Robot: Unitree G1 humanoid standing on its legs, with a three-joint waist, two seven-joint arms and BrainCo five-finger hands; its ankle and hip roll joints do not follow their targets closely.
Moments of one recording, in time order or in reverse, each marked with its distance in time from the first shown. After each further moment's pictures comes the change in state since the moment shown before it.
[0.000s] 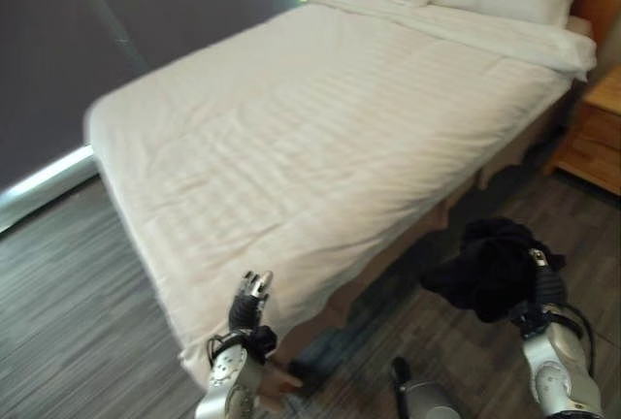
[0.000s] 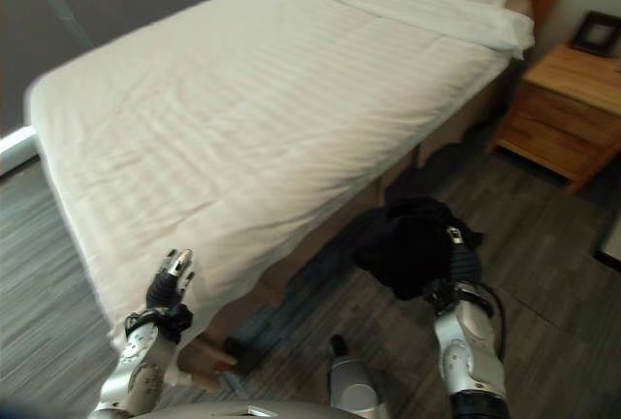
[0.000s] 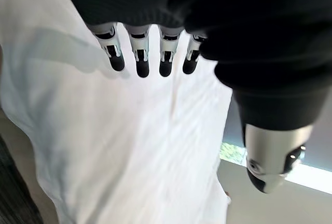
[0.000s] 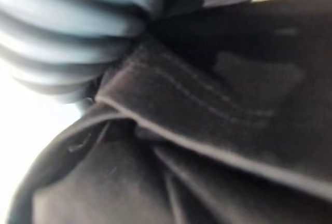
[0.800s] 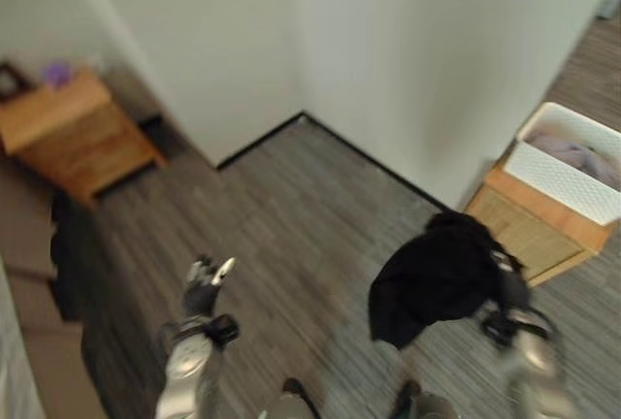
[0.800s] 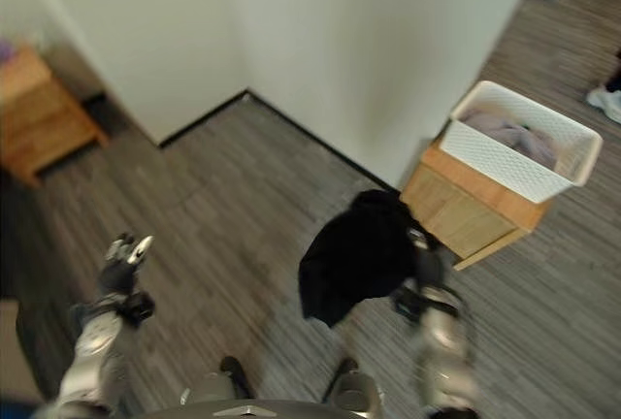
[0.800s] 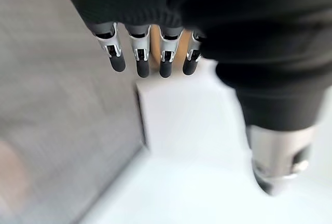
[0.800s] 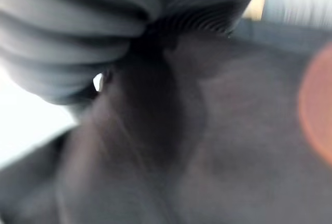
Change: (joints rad) left arm -0.107 0.032 0.069 0.073 0.147 -0.001 -0.034; right arm 0.173 -0.018 -0.037 -0.051 -0.083 -0.019 0.007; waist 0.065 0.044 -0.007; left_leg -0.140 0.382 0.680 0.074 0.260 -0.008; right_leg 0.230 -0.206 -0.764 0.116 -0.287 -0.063
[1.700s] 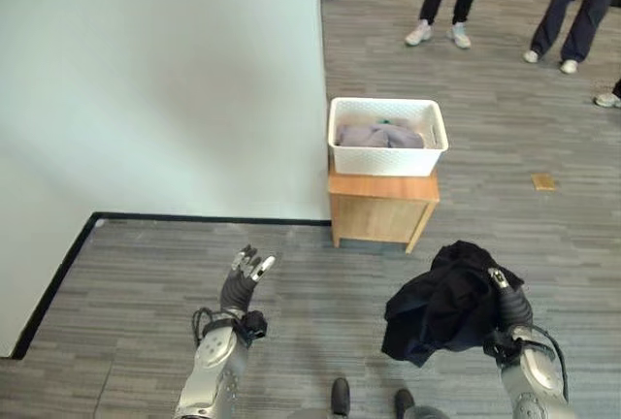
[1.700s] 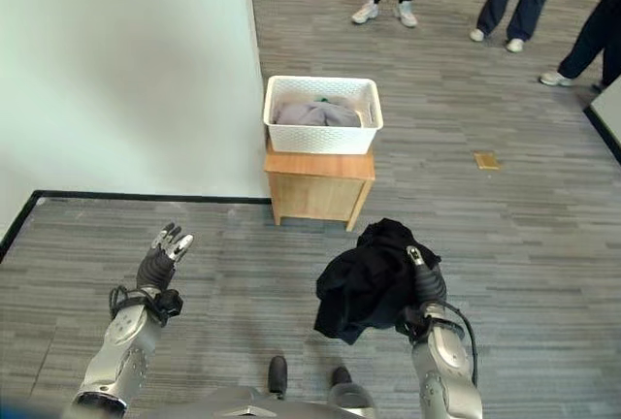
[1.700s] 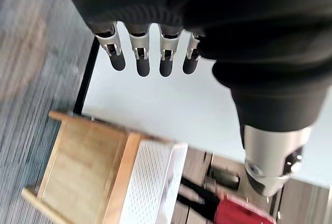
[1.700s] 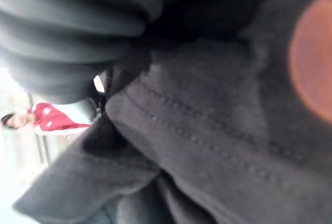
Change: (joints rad) left arm 0.041 0.054 -0.138 -0.019 -0.034 0.013 -0.077; right arm -0.023 0.021 0.064 -0.083 -0.016 0.026 0.078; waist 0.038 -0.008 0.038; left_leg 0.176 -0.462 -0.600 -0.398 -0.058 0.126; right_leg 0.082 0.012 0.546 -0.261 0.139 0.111
